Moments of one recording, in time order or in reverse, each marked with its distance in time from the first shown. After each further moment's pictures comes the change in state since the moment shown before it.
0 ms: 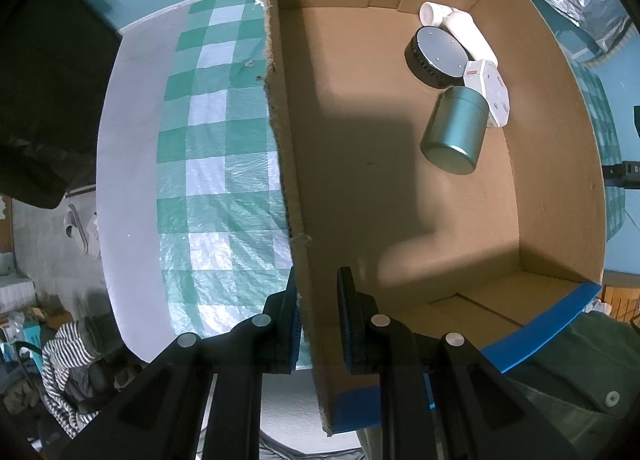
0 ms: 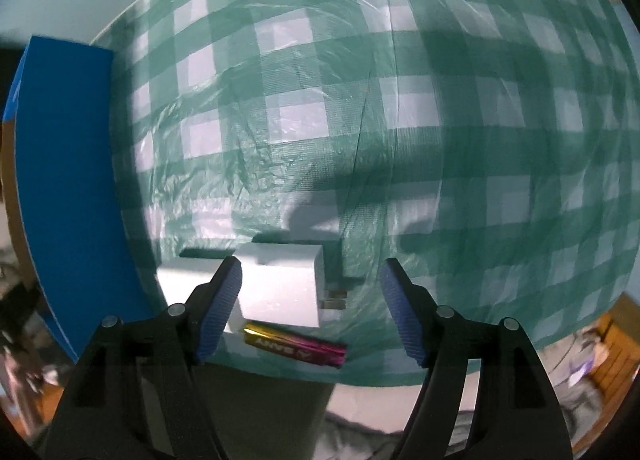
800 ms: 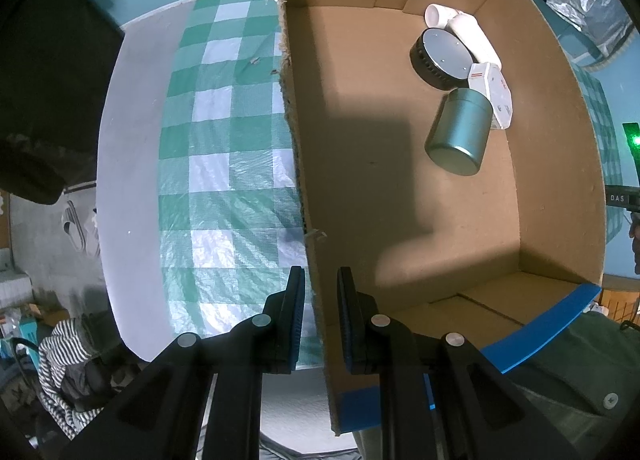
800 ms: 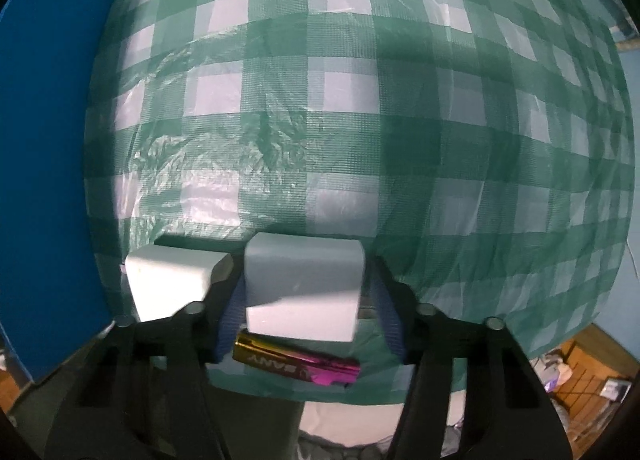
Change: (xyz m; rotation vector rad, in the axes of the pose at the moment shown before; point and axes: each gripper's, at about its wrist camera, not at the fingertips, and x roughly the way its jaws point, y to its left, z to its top) left arm 0.003 0.005 0.000 -0.019 0.001 -0.010; right arm 0.048 0.057 -0.029 -0.125 -0.039 -0.190
